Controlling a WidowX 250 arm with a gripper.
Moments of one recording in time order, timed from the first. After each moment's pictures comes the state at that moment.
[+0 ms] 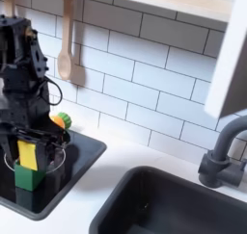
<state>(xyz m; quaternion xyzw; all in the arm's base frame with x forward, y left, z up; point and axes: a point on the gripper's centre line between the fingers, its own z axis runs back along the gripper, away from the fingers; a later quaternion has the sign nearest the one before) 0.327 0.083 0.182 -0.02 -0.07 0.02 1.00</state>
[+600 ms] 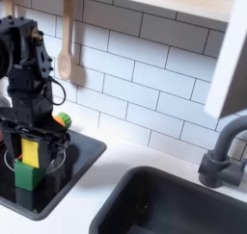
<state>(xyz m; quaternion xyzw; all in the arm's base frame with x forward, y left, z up) 0.332 0.083 0.180 -0.01 -0.07 0.02 1.00</state>
